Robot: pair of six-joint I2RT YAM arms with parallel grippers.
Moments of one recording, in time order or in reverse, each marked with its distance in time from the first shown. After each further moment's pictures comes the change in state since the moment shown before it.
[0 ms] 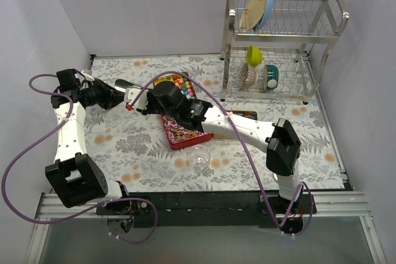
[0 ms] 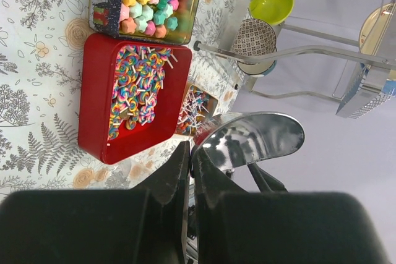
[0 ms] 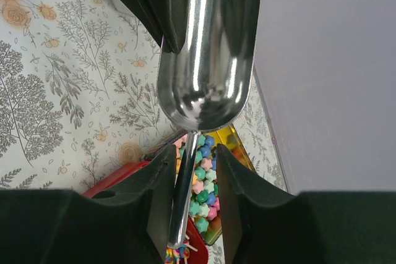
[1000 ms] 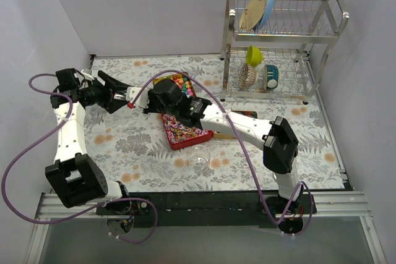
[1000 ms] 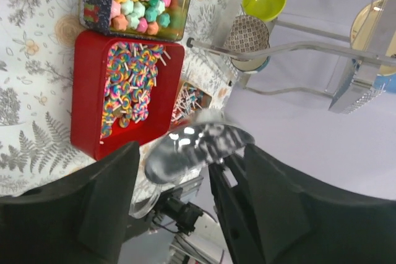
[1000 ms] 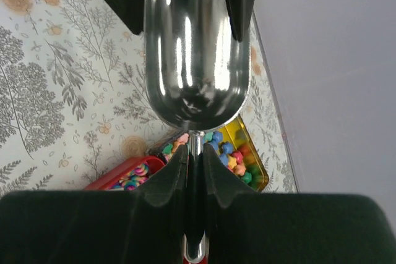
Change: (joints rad) left arm 0.002 0.000 0.004 0.005 0.015 -0.017; right arm -0.019 0.032 0.013 -0.005 -0.019 -0.012
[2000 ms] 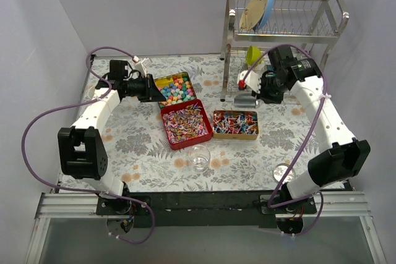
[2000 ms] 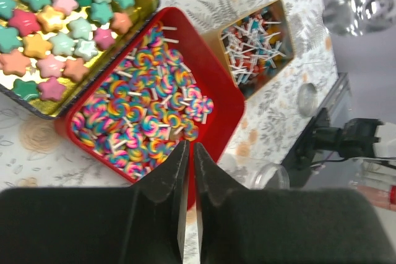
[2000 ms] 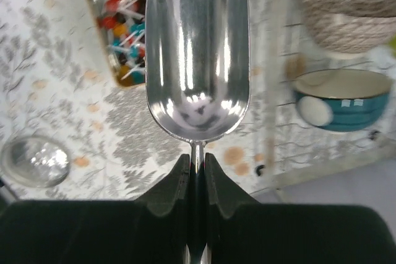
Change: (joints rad) left arm -0.412 0.216 0.028 0.217 0.026 0.617; right arm -0.806 -0.431 -0.070 -1.120 -0.346 -0.433
